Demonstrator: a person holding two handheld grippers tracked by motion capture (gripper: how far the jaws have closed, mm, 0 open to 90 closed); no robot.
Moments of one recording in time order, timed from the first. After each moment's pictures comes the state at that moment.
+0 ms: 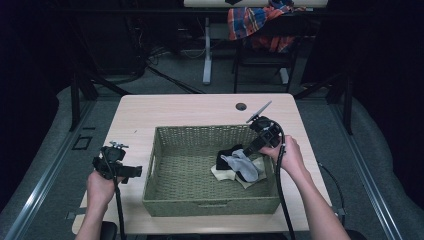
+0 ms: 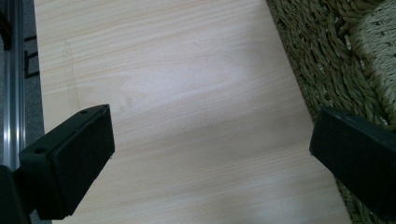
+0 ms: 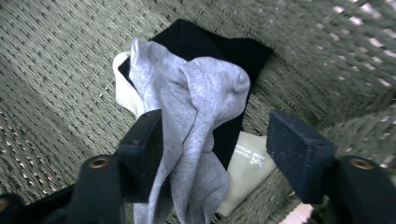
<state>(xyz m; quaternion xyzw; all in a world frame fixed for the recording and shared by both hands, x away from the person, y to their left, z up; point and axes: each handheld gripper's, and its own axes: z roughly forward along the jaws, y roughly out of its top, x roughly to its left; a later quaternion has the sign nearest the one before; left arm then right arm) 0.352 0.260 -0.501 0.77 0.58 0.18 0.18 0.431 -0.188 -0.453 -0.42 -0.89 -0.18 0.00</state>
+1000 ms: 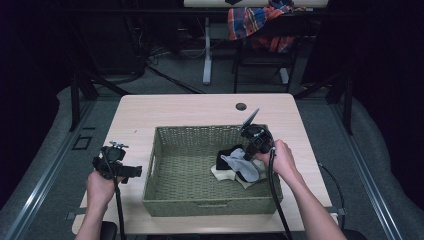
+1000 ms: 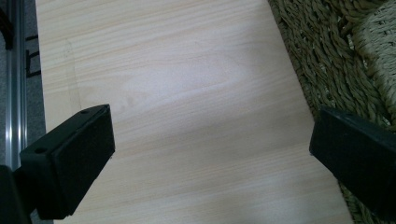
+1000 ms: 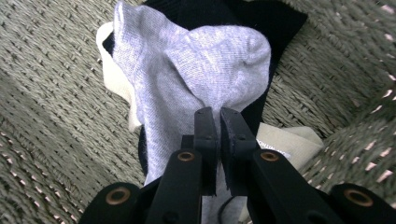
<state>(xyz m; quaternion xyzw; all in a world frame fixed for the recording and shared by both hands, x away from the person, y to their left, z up) 0.352 0.260 -0.501 0.77 0.58 0.19 0.18 0.433 -0.167 -0.480 -0.43 -0.90 -0.12 0.03</state>
